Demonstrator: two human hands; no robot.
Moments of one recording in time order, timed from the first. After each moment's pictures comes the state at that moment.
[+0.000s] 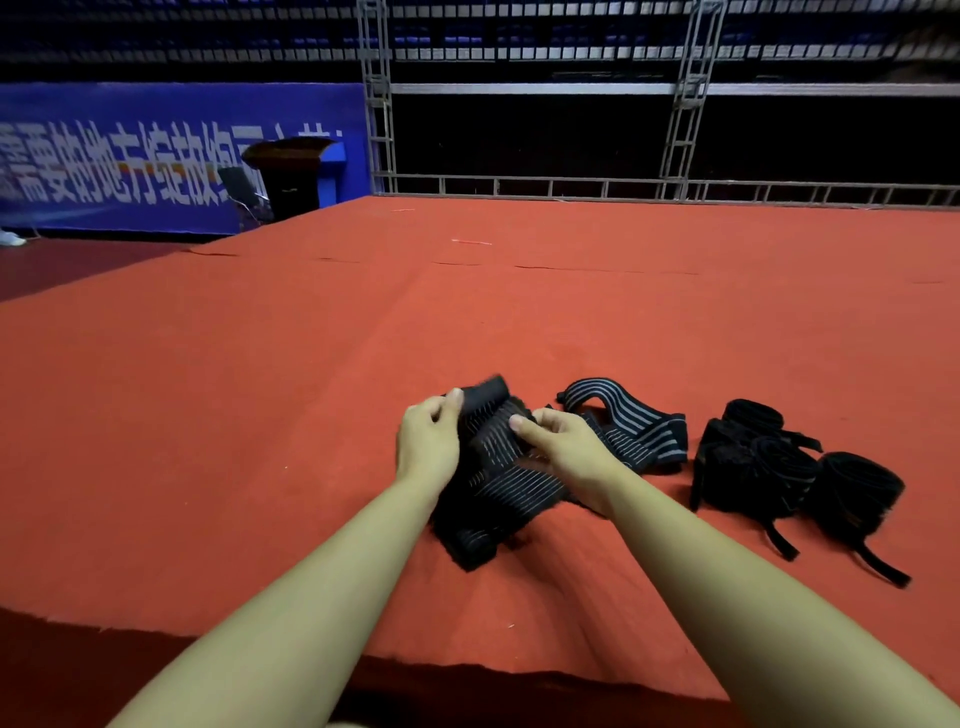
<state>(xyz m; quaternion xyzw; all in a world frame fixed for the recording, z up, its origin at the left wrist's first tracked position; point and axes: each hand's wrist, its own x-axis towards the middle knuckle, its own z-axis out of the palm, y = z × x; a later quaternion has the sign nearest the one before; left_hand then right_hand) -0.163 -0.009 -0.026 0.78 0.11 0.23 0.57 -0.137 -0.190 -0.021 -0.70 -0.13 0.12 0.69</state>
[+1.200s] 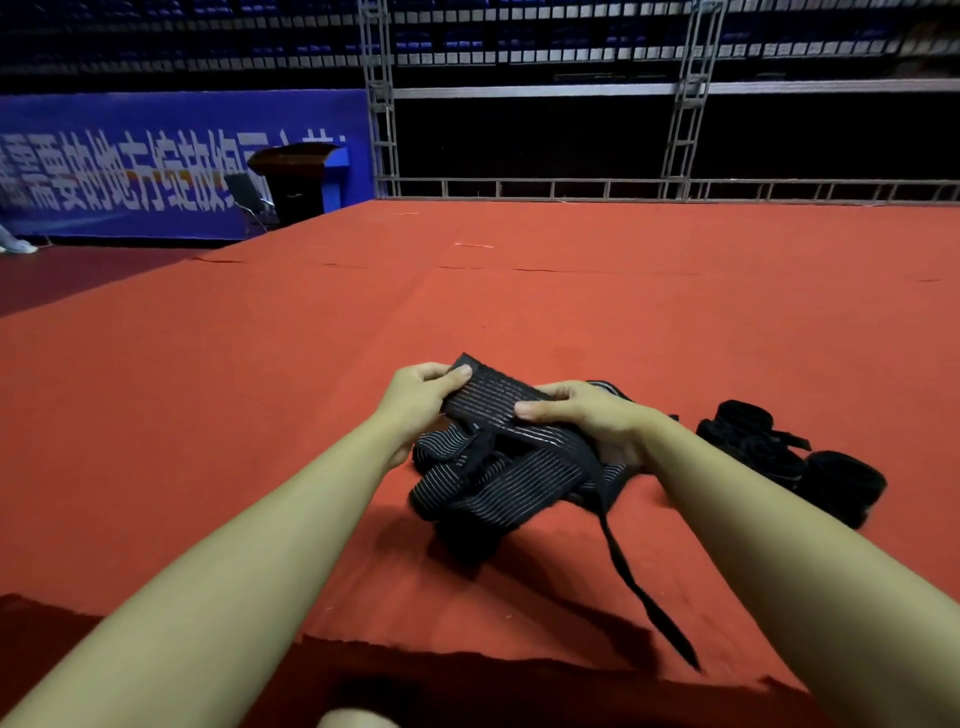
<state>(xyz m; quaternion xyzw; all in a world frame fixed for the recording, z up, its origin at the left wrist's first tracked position) -0.177 0.008 0.051 0.74 0.06 0.05 0.67 -0.138 -0.225 0.049 -0.69 -0.21 0.29 0.63</state>
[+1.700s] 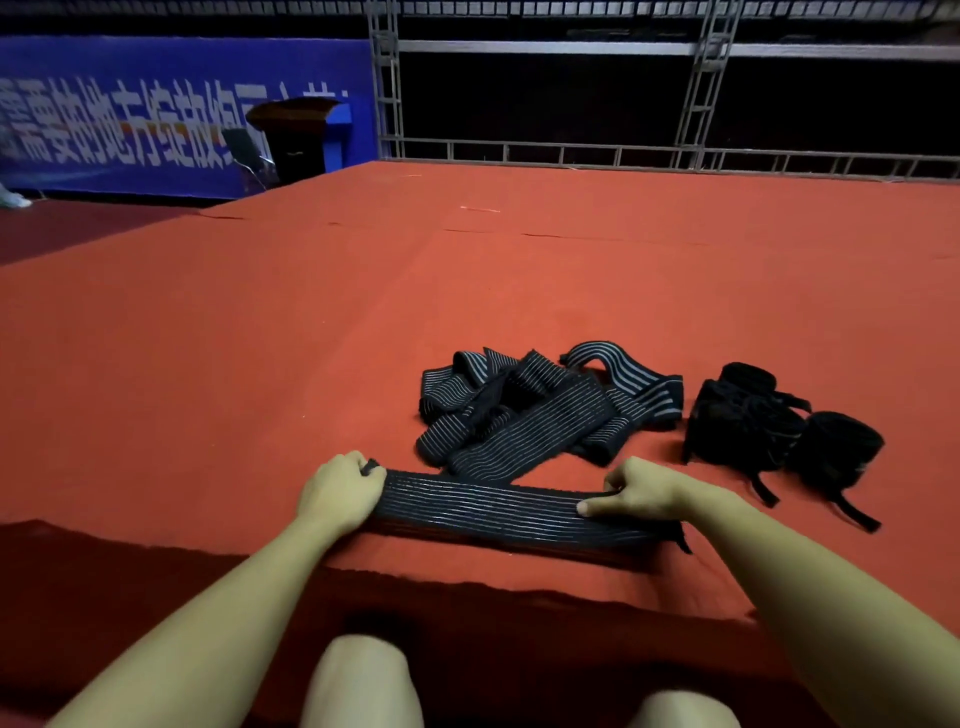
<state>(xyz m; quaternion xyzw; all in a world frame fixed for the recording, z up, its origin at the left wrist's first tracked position) -0.253 0.089 -0.096 0.95 0.21 0.03 0.24 -0.163 -0.300 -0.073 -0.95 -0.15 0.19 0.18</state>
